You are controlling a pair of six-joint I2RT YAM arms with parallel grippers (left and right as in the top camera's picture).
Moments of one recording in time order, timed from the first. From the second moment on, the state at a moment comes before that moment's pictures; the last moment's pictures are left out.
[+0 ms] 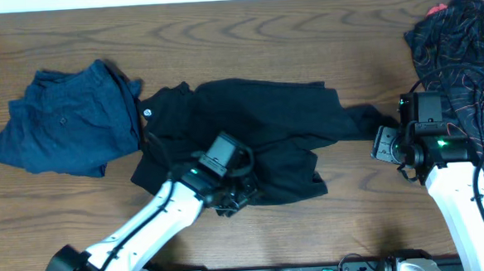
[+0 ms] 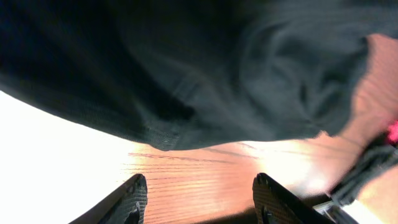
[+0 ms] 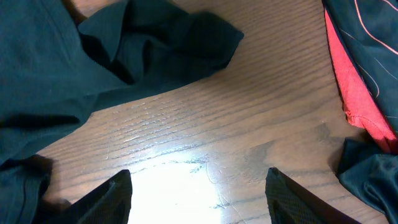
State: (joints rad) left arm -0.67 1.39 0.72 -0.55 0.39 -1.17; right arm 0.00 1.21 0.85 -0.83 0.14 0.31
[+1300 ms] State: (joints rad) left arm -0.55 1.27 0.71 -0.93 0.07 -1.08; right arm 0.00 1.23 0.85 -0.83 0.13 0.31
